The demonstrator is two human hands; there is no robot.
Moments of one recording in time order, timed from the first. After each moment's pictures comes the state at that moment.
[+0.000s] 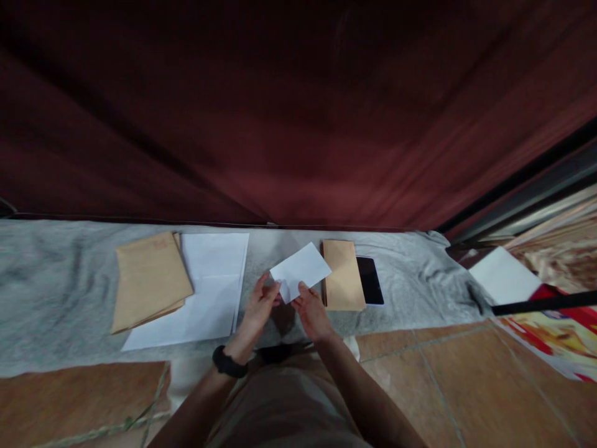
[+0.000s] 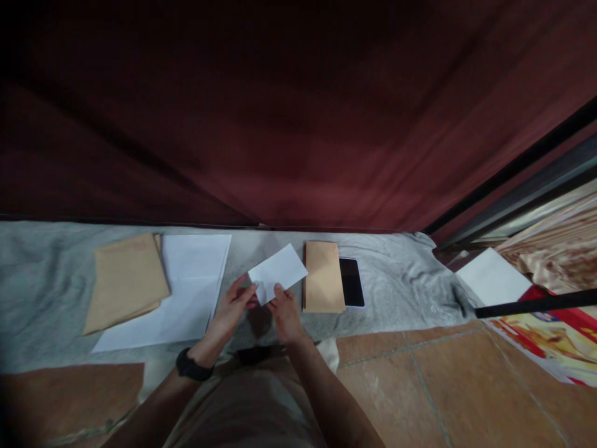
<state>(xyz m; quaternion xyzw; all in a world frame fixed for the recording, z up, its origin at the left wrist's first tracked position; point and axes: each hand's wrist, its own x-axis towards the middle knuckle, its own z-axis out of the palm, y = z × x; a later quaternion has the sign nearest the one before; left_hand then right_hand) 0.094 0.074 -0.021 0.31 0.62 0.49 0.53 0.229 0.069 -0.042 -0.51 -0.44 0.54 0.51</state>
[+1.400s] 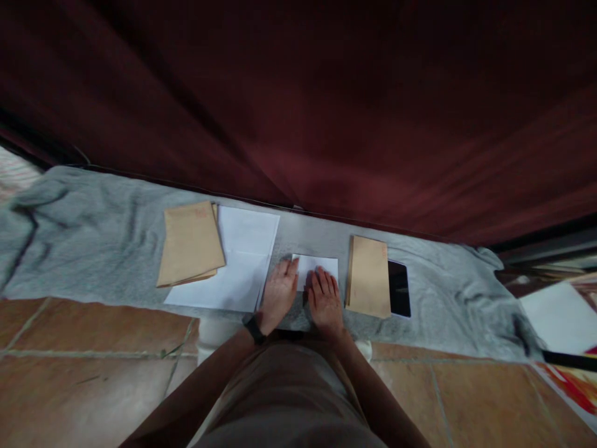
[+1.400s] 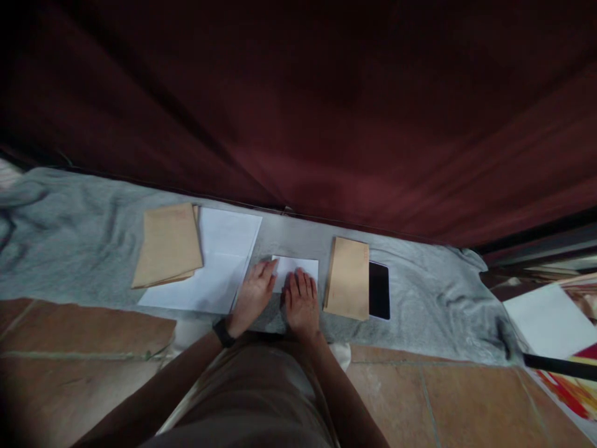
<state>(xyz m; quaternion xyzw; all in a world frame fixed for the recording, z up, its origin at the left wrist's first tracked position) 0.078 0.070 -0.037 0.71 0.68 0.18 0.08 0.244 0.058 -0.068 -0.52 -0.83 0.02 0.19</state>
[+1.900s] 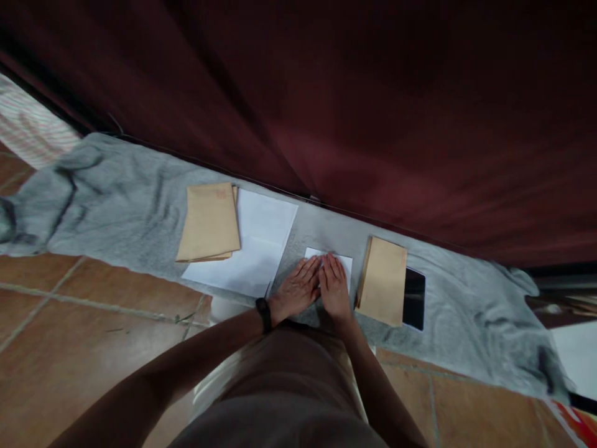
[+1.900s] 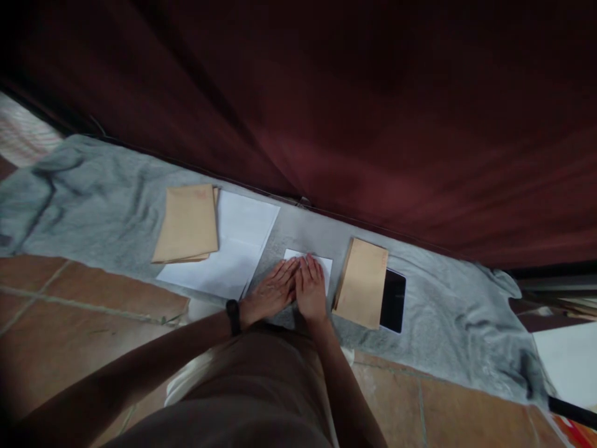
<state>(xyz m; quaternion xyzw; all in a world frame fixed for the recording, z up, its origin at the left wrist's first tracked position) 0.084 0.057 -0.051 0.84 0.54 0.10 0.03 0.241 0.094 -0.065 -0.49 -0.83 0.15 0.23</state>
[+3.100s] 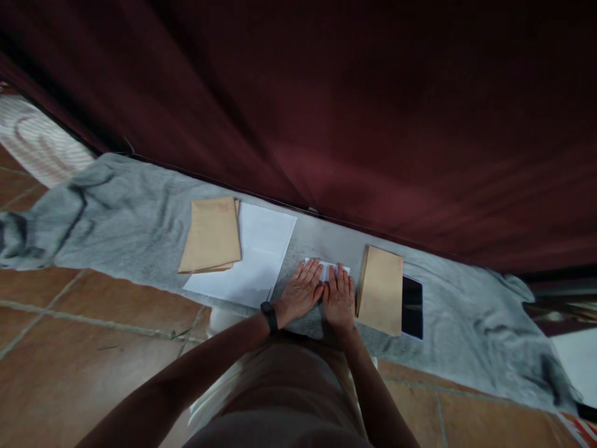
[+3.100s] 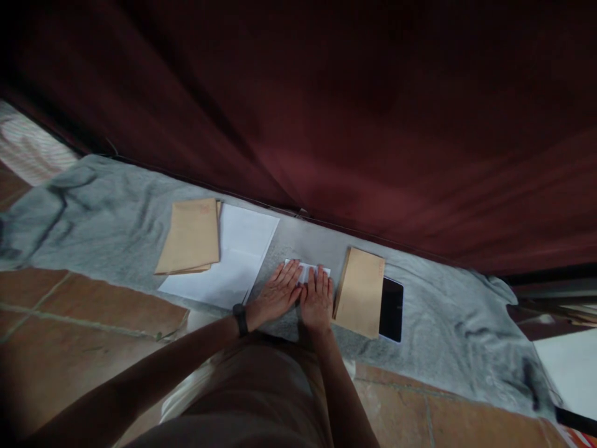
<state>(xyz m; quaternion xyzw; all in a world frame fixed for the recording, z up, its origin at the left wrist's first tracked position) 0.090 0.074 -0.055 0.80 0.58 0.14 0.03 0.253 0.089 -0.081 -0.54 -0.82 0.00 0.18</state>
